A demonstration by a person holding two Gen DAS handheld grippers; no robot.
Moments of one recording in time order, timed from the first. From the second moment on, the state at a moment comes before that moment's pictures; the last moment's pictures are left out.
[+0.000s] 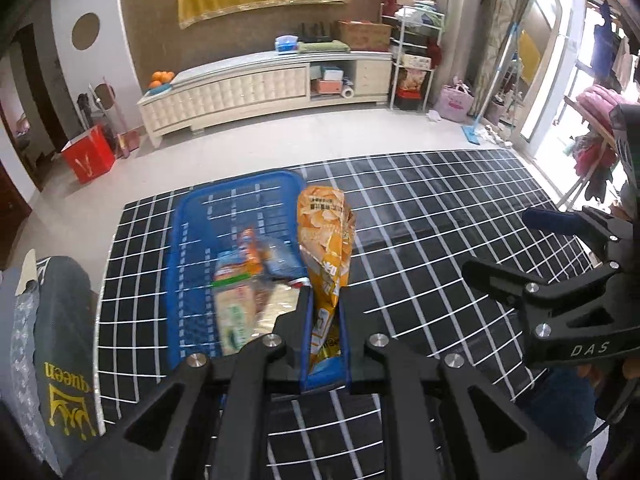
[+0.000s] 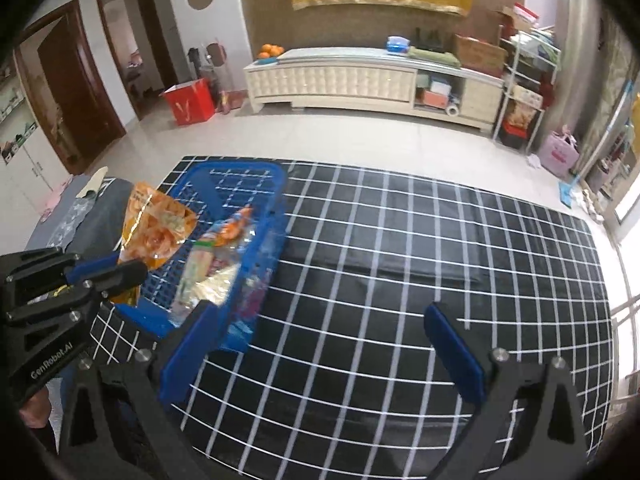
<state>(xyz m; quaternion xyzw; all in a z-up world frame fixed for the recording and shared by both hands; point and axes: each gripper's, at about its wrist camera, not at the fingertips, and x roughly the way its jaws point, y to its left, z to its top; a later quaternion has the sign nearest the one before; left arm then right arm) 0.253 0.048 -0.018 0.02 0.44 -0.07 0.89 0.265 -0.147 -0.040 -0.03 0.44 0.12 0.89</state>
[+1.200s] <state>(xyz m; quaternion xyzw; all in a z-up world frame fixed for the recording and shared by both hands) 0.344 0.124 -0.118 -0.03 0.54 -0.08 0.83 0.342 -0.072 -0.107 -0.04 0.49 0.14 0.86</state>
